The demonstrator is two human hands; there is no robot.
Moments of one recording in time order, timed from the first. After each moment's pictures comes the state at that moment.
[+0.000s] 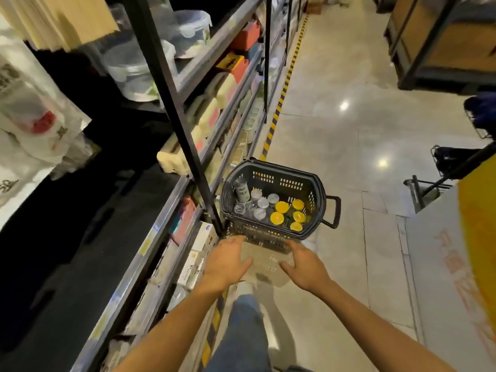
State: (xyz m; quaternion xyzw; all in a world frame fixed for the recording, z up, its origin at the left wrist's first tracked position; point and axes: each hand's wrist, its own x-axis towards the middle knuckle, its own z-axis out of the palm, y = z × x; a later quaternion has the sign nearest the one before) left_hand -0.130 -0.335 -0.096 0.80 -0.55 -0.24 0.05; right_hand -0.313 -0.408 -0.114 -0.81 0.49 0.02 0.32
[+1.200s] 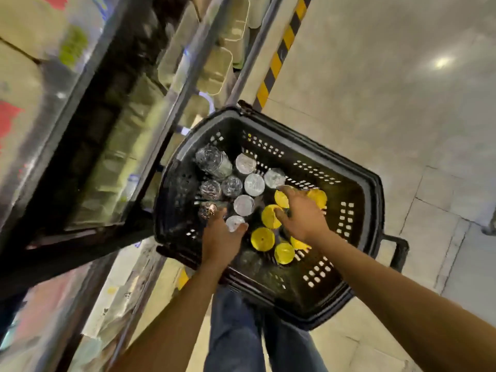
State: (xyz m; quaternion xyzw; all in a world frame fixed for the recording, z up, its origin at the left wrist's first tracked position) left_hand -0.027 -0.706 -0.435 0.87 -0.13 -0.44 0.18; right_hand -0.150 -0.841 -0.425 -0.81 0.43 0.16 0.36
